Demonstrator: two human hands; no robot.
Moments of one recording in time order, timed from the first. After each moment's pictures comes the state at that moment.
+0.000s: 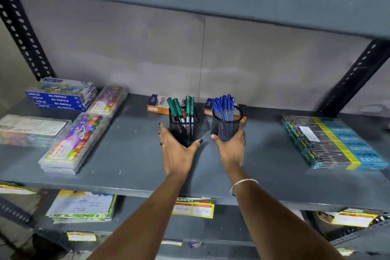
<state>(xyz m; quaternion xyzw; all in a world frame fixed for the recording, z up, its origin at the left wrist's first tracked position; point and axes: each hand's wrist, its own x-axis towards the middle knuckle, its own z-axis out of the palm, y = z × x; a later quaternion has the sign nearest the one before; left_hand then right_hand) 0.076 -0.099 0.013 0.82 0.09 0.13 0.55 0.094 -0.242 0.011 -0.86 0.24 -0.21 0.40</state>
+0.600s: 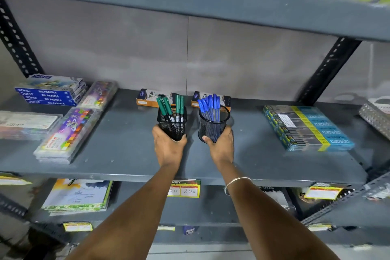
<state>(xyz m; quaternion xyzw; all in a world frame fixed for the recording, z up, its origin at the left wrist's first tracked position) 0.053 -0.109 0.018 0.81 0.13 0.18 0.55 0.045 -0.246 0.022 -0.88 0.22 -0.15 0.39</state>
